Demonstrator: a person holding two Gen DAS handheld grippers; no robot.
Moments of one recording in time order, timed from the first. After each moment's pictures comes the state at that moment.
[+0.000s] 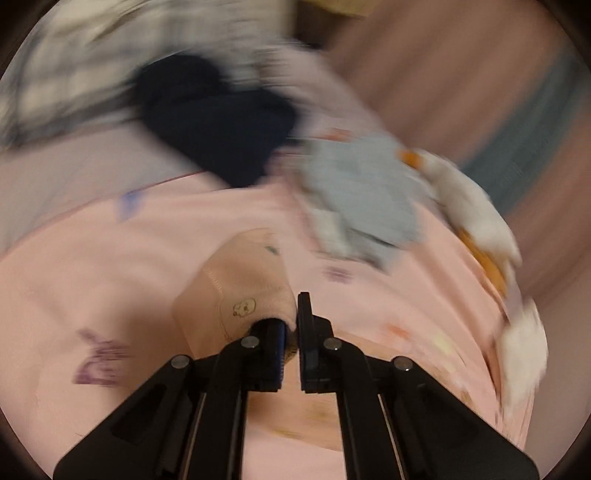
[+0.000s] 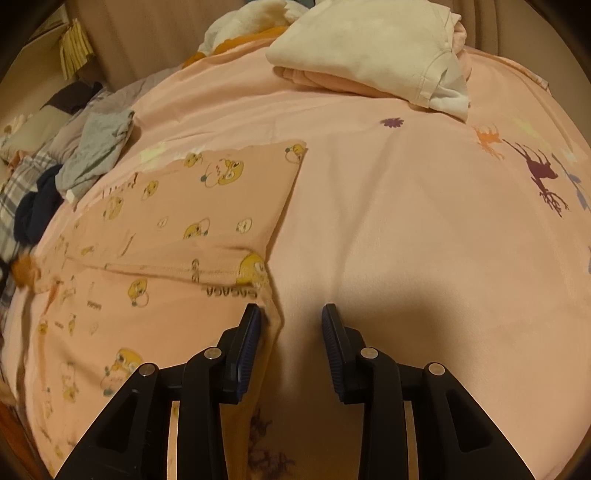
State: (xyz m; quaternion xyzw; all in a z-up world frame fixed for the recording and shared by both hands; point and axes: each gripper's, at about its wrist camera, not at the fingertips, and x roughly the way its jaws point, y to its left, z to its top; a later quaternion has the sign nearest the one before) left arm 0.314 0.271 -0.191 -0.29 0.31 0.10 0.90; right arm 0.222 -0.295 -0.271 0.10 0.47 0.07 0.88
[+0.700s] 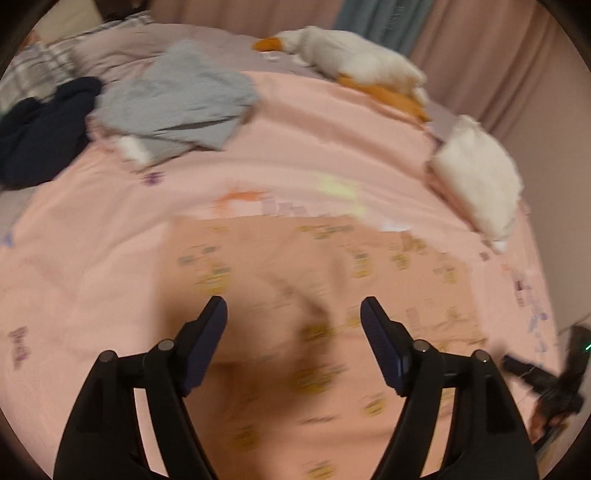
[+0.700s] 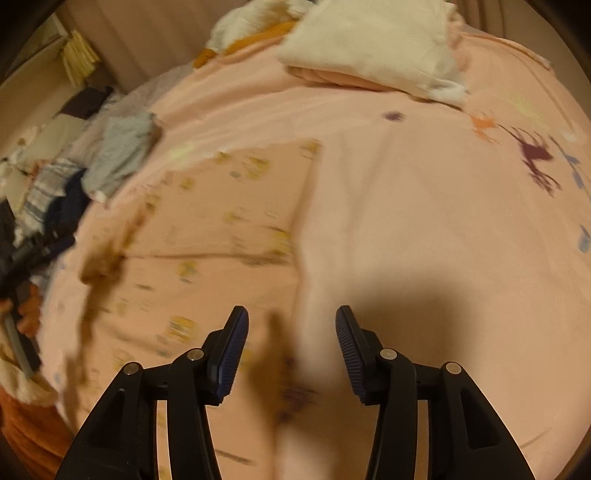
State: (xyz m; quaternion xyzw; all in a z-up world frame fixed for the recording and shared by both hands) left arm 0.327 0.105 -0.209 -0.11 0.45 -0.04 0.89; right arm 0.206 -0.295 -0.240 0.14 0.48 0.12 0.85
